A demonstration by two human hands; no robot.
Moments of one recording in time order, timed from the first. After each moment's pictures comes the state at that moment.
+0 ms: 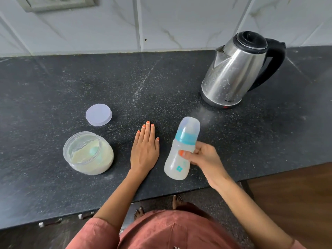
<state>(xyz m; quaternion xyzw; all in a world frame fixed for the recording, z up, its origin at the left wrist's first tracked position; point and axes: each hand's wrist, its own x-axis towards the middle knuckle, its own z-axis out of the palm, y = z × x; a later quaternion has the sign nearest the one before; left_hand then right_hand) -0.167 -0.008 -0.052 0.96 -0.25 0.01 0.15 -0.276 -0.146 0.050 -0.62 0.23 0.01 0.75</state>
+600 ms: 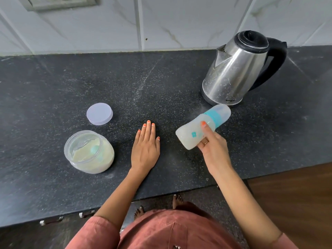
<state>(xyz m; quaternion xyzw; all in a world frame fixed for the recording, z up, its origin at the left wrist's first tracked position) -0.168 -0.006 -0.052 0.96 -0.24 0.01 0.15 -0.256 -0.156 0.055 -0.41 0.30 -0.14 0.85</state>
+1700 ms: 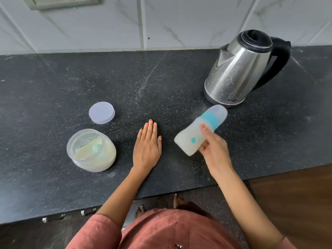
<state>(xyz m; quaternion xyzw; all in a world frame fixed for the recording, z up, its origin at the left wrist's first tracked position) -0.166 -0.009 -0.052 0.96 -0.24 0.01 0.15 -0.259 -0.154 0.054 -0.42 0.31 -0.13 0.84</state>
